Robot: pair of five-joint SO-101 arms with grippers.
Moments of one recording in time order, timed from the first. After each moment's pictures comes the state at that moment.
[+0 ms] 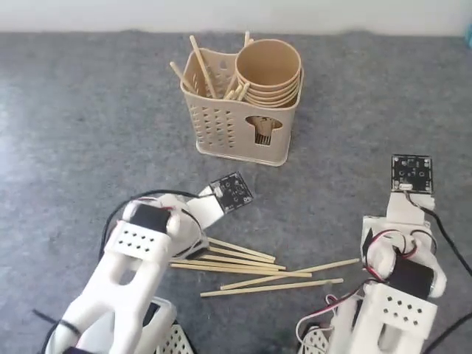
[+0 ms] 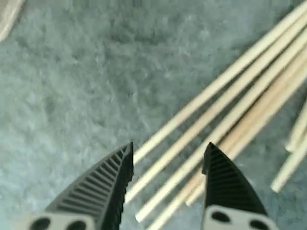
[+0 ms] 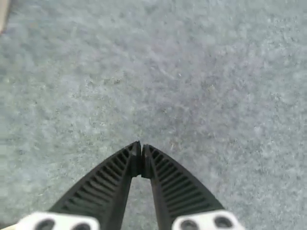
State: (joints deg) left arm 10.2 -39.0 65.5 61.5 -41.1; right arm 18.4 -72.5 65.4 69.4 15.6
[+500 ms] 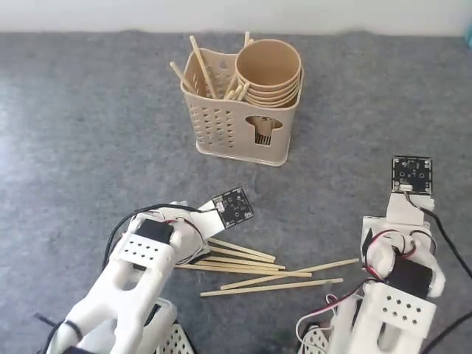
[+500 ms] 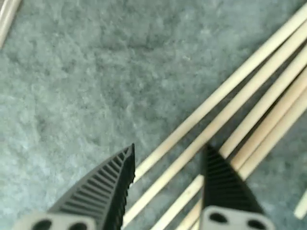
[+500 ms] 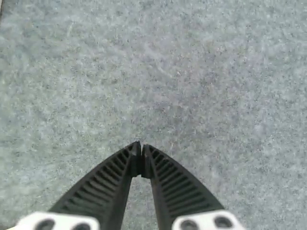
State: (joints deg) left arm 12.0 -39.0 75.1 50.1 -42.9; right arm 18.5 -72.5 66.0 68.7 15.3
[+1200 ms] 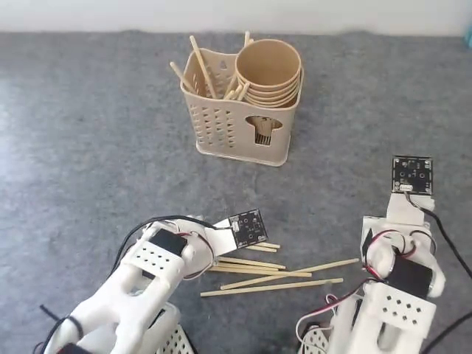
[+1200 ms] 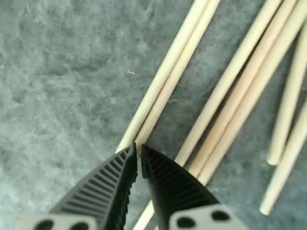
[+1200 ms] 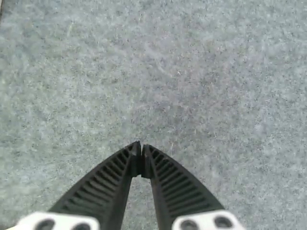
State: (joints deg) left arm 19.0 -39.0 77.8 51.7 -41.3; right arm 18.5 -72.5 66.0 68.7 15.3
